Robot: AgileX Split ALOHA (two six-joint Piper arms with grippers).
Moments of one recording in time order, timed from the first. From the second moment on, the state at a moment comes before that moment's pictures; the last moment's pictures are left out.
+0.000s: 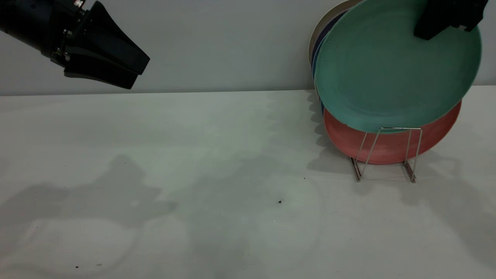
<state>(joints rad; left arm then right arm) 0.04 1.93 -1.25 -1.02 1.04 1.11 0.15 1.84 -1.41 0.20 0.66 -1.29</state>
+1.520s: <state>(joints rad) 0.04 1.53 -1.30 -0.77 1.13 0.76 0.15 1.38 -1.41 0.17 1.23 -0.58</state>
